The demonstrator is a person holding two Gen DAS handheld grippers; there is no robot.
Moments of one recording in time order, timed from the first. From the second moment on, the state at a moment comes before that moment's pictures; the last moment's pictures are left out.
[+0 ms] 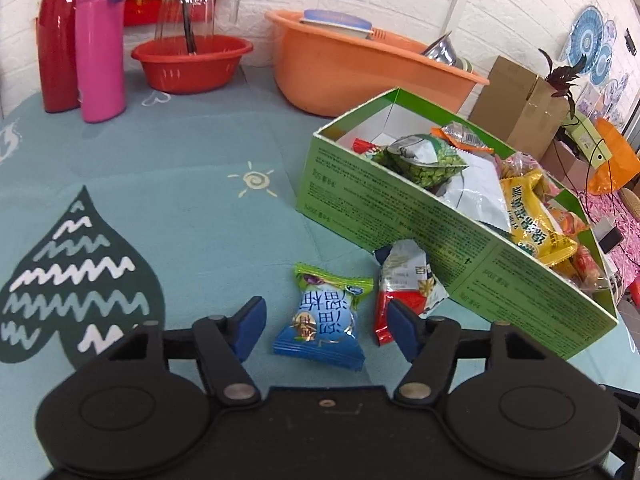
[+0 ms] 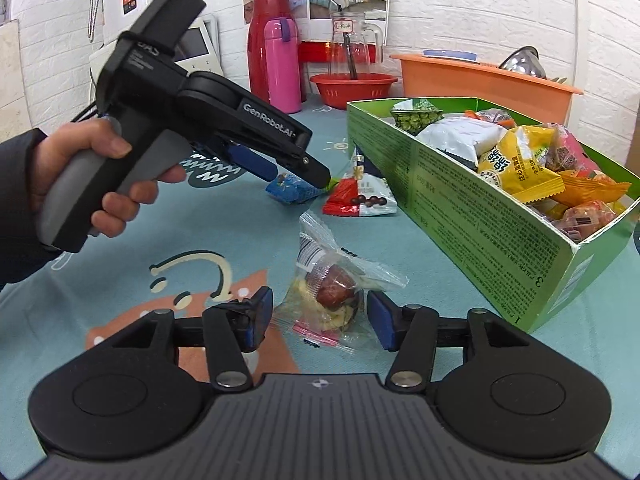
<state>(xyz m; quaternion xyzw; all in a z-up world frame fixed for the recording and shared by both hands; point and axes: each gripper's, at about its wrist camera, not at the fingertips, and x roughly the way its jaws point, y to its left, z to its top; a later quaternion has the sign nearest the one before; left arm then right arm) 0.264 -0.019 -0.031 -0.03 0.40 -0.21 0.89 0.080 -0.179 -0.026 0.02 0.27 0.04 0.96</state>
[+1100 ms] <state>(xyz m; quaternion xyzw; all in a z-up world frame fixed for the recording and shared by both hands) 0.263 -0.103 0.067 -0.04 0.30 -0.28 0.91 0.100 -0.263 0.049 0.02 0.14 -0.09 0.99</state>
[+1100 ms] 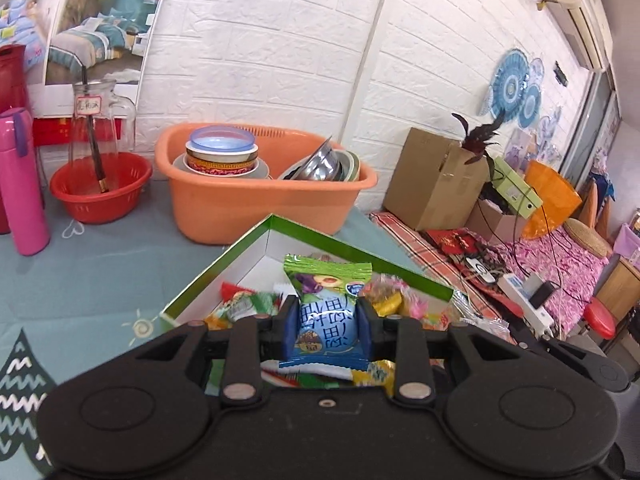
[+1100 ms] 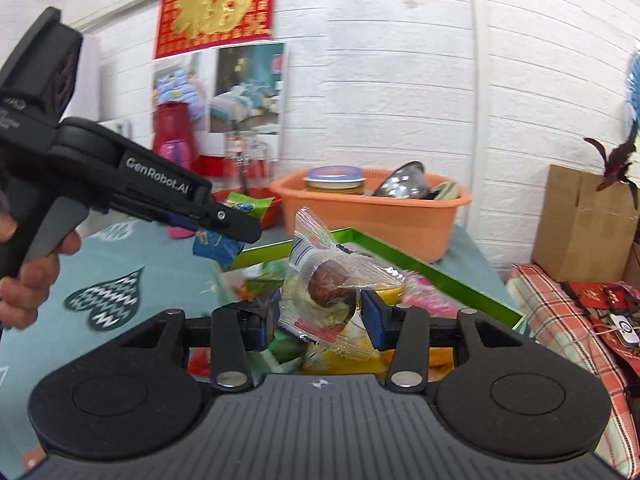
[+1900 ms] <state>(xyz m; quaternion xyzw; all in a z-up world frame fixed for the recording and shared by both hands) 0.291 -0.091 0.040 -0.06 0.32 -0.24 0.92 0.133 -0.284 0.033 0.00 0.18 -0.12 0.98</state>
